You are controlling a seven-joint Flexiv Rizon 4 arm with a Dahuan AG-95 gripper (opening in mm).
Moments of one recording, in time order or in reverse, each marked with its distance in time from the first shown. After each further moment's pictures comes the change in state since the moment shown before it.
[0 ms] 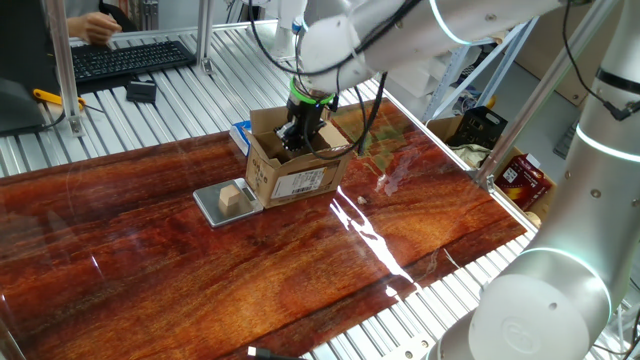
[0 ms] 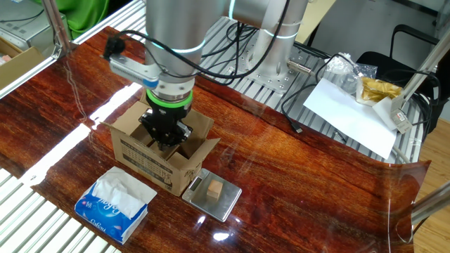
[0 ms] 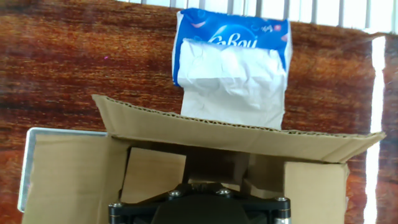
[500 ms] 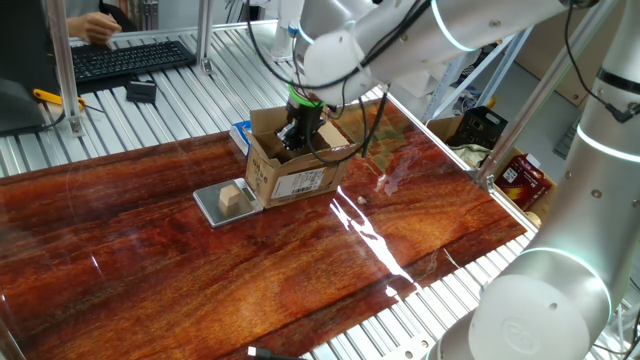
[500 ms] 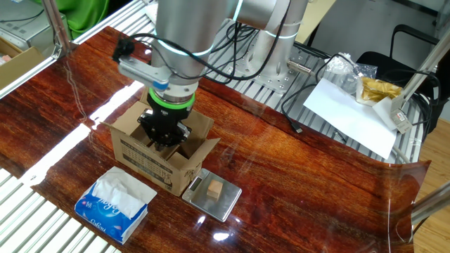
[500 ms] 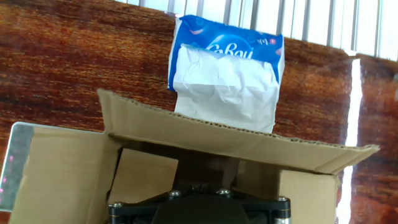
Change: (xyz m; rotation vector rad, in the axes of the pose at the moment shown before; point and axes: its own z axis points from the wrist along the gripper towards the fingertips) arm -0.003 -0.006 -0.001 0.067 -0.024 -0.063
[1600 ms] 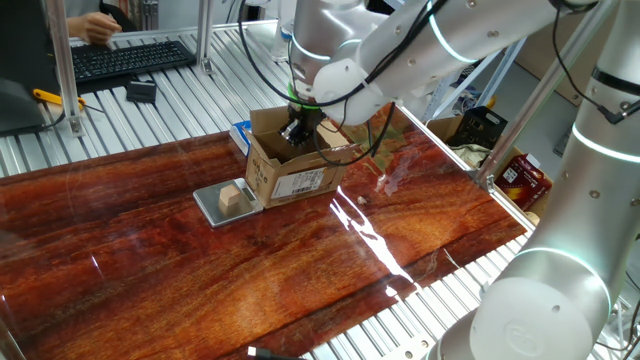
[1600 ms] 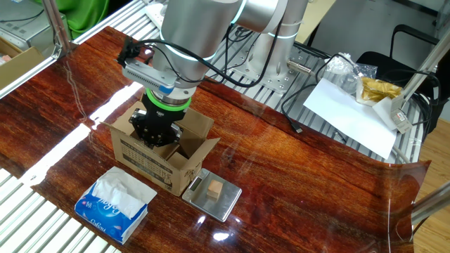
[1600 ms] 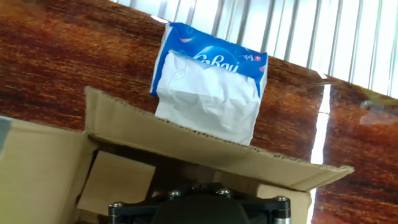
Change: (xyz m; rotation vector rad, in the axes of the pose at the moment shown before) arm -0.012 -0.025 0.003 0.085 -0.023 -0.075
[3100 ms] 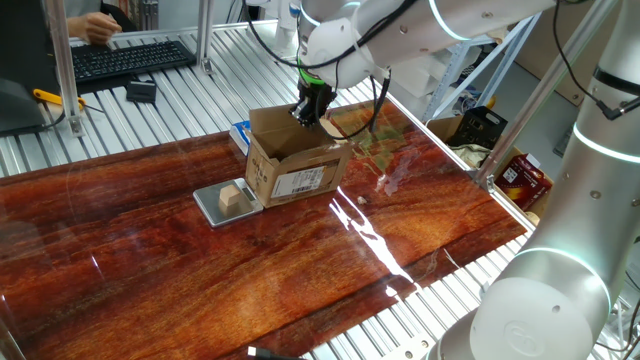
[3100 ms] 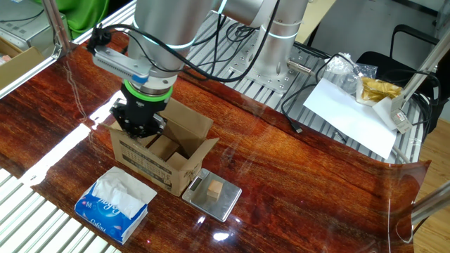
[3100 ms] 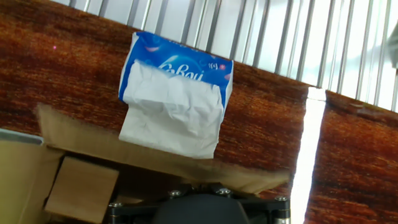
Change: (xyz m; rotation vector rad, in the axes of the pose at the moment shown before) arm -0.011 -0.043 -0.022 0.004 0.050 -0.003
